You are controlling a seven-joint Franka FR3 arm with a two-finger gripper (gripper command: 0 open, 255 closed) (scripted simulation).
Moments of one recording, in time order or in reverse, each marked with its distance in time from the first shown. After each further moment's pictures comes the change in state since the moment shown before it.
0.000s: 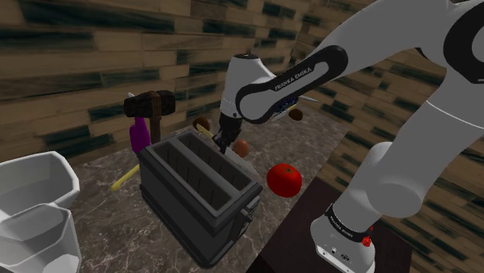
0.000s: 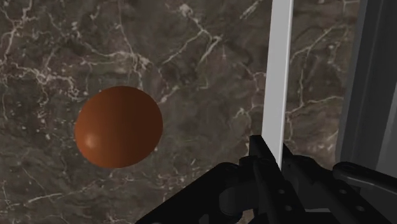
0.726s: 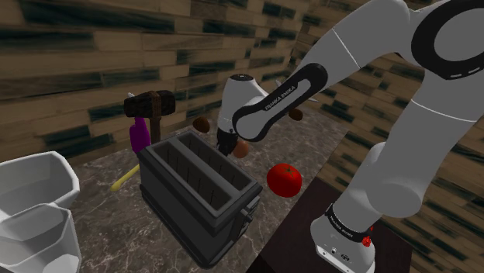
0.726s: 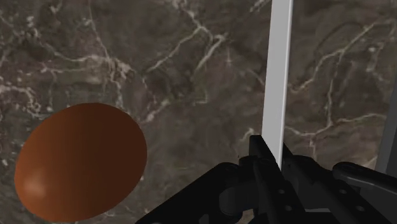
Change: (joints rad) arm 0.000 0.129 -0.001 -0.031 -0.030 0.159 0.023
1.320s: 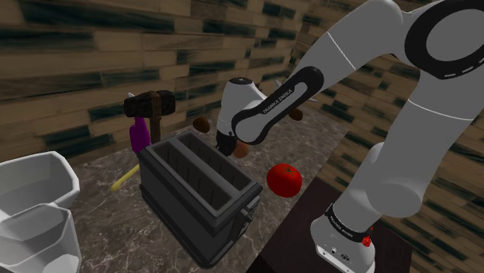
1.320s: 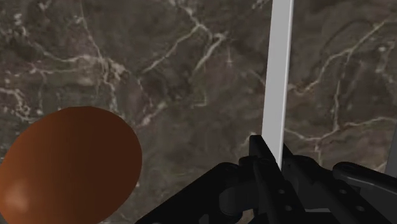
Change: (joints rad) arm 0.001 0.028 -0.001 0.000 -0.008 0.028 0.006
